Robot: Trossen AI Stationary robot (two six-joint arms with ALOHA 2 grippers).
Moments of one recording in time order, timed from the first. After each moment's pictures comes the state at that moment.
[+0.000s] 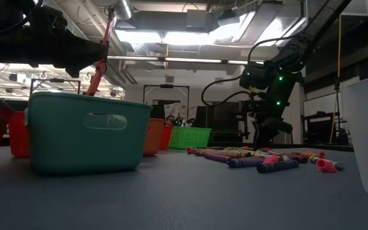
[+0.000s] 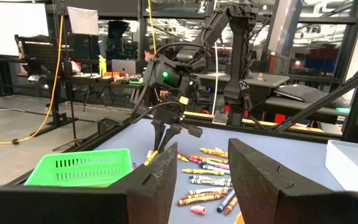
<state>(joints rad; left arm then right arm) 0.16 0.52 0.01 0.61 -0.09 -0.08 -0.61 1.67 0.81 -0.29 -0.01 -0.63</state>
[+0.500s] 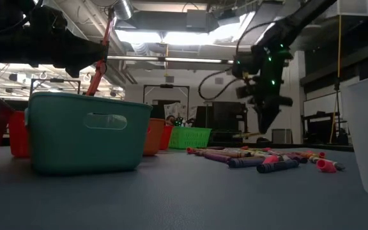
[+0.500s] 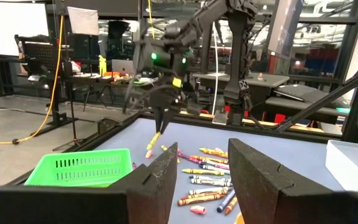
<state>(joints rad) 0.16 0.52 0.01 0.61 -0.09 -0.08 -0.61 1.68 1.12 -0.79 0.03 -0.63</state>
